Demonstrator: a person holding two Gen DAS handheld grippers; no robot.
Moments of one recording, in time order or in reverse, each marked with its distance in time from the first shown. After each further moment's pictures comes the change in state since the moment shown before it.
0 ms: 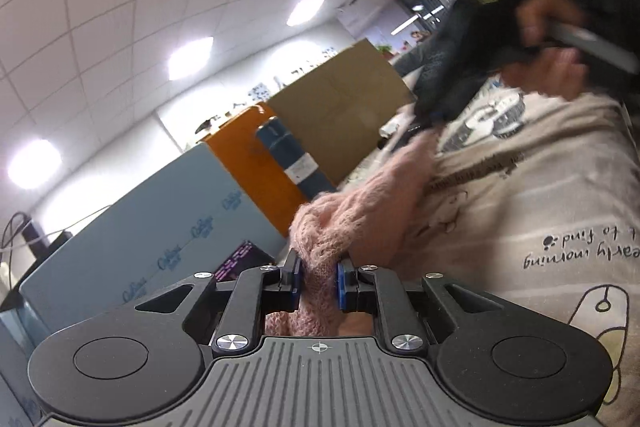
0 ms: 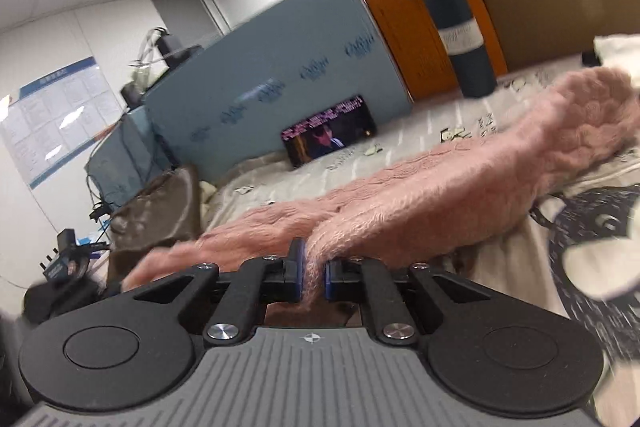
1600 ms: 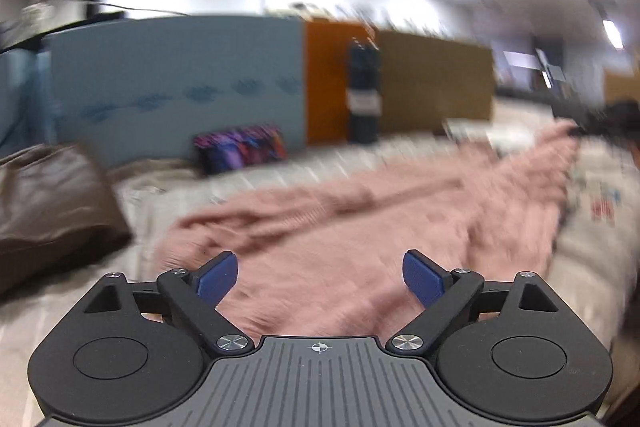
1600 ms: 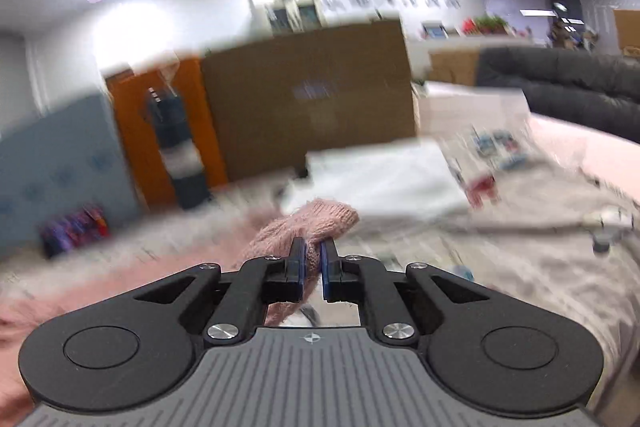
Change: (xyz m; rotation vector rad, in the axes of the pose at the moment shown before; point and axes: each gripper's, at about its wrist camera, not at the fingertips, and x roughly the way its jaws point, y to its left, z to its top) left arm 0.012 0.023 -0.023 -0.628 0.285 -0.009; right arm -0.110 -0.121 0.047 -0.014 -0.211 -0.723
